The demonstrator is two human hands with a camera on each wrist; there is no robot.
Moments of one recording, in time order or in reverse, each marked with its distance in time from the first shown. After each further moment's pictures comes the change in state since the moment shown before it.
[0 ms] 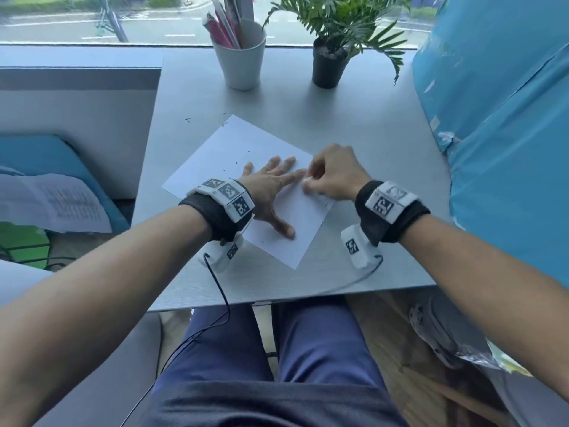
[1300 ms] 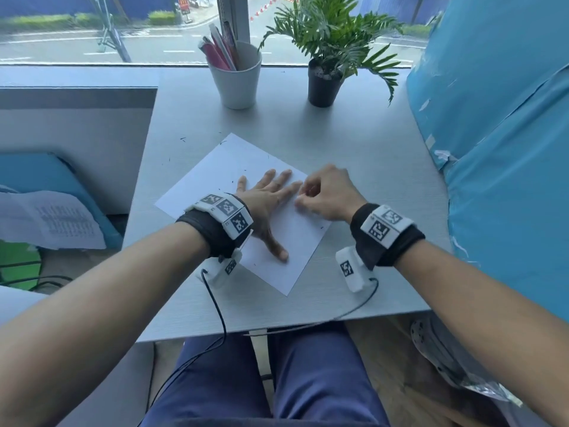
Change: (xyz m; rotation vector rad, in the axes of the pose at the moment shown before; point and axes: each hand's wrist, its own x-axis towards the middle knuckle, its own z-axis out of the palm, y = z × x) left_hand 0.013 -0.004 -0.005 0.037 -0.066 -0.031; right_hand 0.007 0.006 0.009 0.074 0.026 -0.002
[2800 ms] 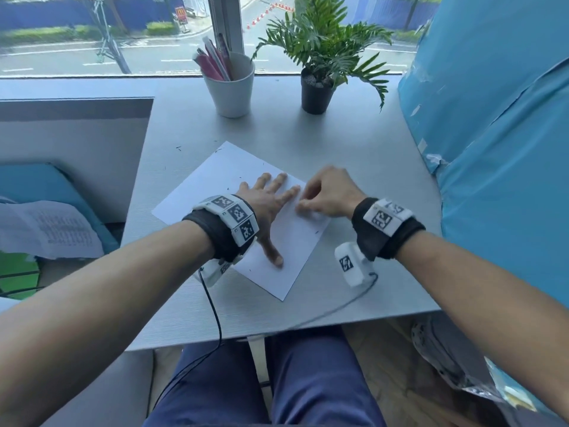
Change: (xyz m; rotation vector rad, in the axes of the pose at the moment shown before) left_hand 0.001 0.017 -0.014 0.234 0.003 -0.079; right_hand 0.006 0.005 -0.017 -0.036 -0.061 0.072
